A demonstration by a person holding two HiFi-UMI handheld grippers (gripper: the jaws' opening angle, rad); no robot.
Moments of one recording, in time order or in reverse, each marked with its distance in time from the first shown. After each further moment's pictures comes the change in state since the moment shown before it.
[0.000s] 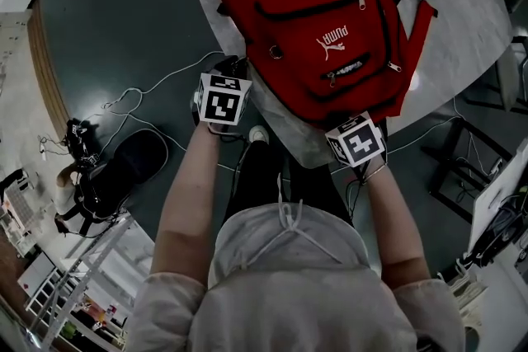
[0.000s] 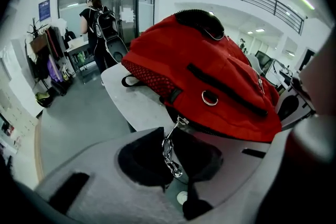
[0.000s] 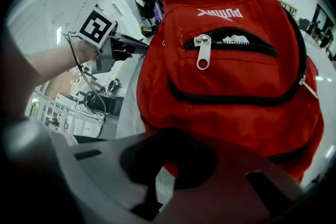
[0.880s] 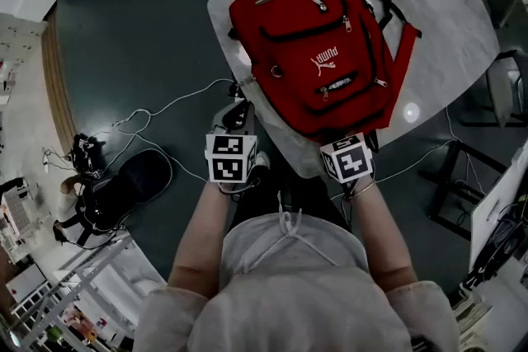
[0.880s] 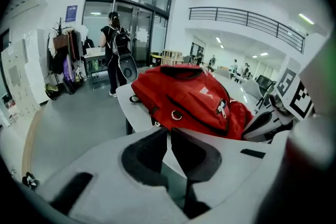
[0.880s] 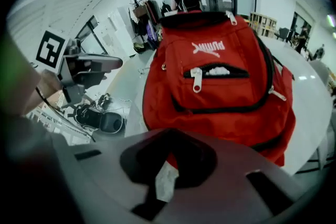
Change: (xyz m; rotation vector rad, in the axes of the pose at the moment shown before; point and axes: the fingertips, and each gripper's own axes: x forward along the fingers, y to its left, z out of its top) left arm -0.099 -0.050 0.001 -0.123 -0.229 0.046; right arm -0.031 0.009 0.013 0.055 -0.180 -0.117
